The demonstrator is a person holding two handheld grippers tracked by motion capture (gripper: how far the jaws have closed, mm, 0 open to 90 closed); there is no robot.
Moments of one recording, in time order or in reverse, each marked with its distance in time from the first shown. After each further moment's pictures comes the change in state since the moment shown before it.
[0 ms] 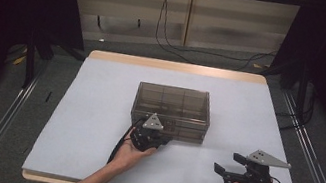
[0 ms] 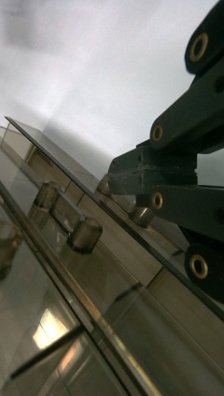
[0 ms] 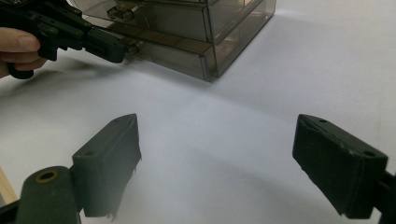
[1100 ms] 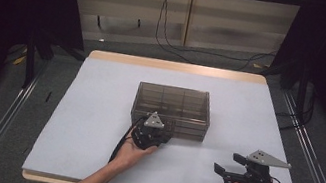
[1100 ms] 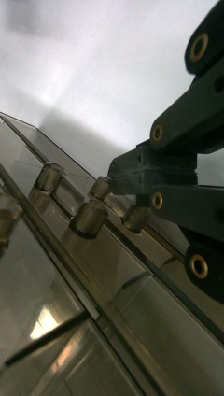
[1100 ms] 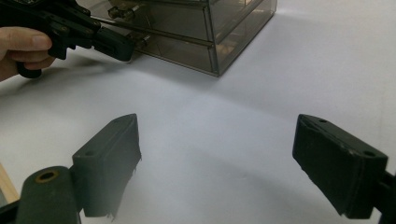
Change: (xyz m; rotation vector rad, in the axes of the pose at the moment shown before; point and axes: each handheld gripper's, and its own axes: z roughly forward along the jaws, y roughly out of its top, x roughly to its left) left arm 0.005 0.001 0.004 0.014 0.008 -0.010; right arm 0.000 0.000 0.000 0.003 0.007 0.000
